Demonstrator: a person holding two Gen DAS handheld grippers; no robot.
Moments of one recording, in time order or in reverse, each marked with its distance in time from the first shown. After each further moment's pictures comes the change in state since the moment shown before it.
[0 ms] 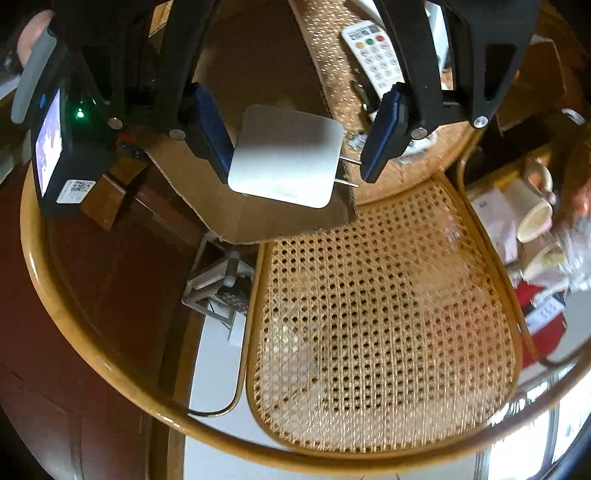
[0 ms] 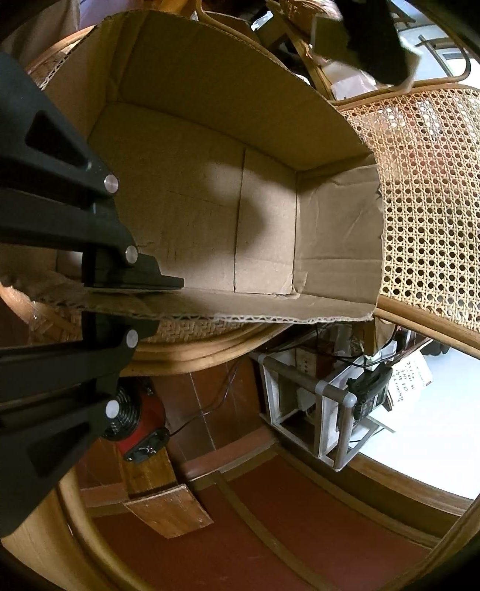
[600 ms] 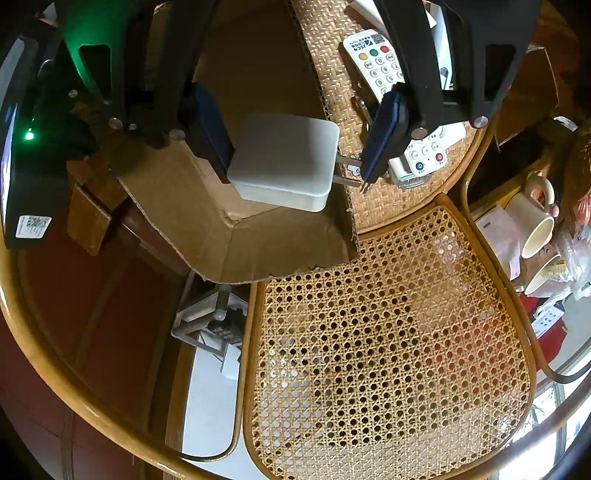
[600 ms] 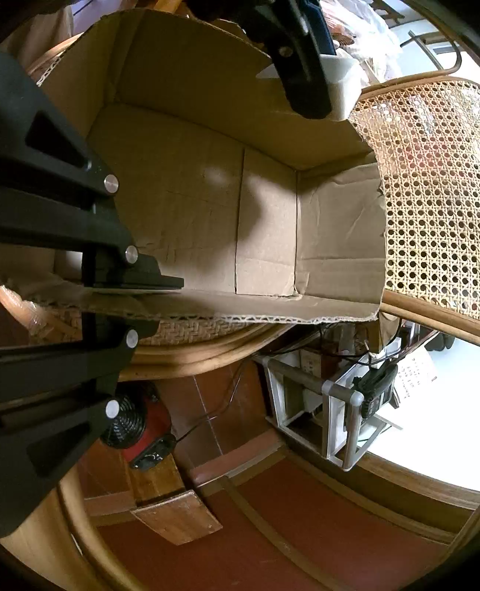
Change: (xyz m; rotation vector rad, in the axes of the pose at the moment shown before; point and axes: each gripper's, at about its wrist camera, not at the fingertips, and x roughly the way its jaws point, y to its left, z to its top) left arm 0.026 -0.008 -0.013 0.036 0.102 0.048; right arm 0.002 -0.002 -0.002 0.029 0.002 0.018
